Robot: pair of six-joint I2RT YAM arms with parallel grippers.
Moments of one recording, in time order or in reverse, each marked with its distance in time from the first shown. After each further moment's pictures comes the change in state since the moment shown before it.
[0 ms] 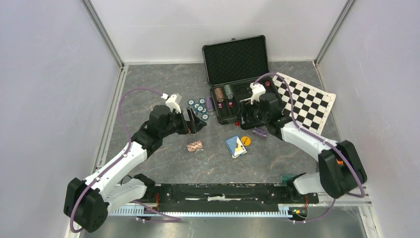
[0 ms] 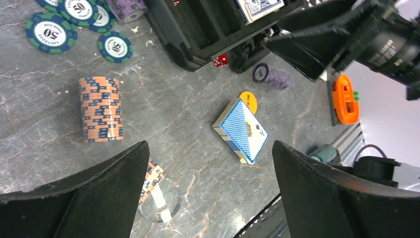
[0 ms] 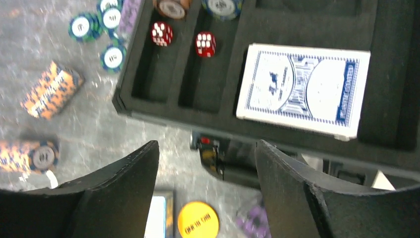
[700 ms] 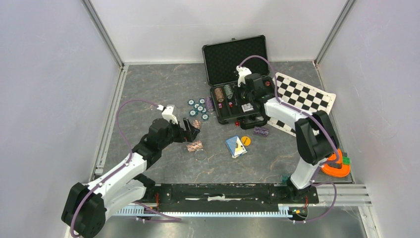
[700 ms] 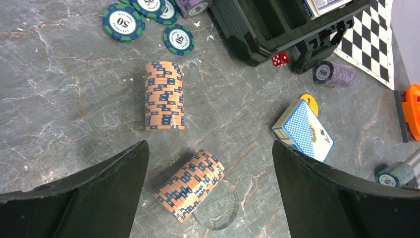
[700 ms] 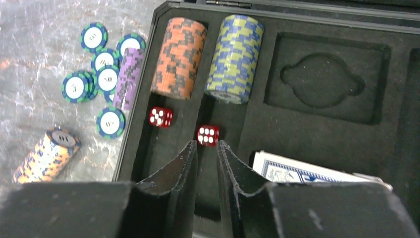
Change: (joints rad) left arm 0.000 -0.077 -0.238 0.167 -0.165 0.093; right arm 0.000 0.319 0.356 -0.114 -0.017 -0.051
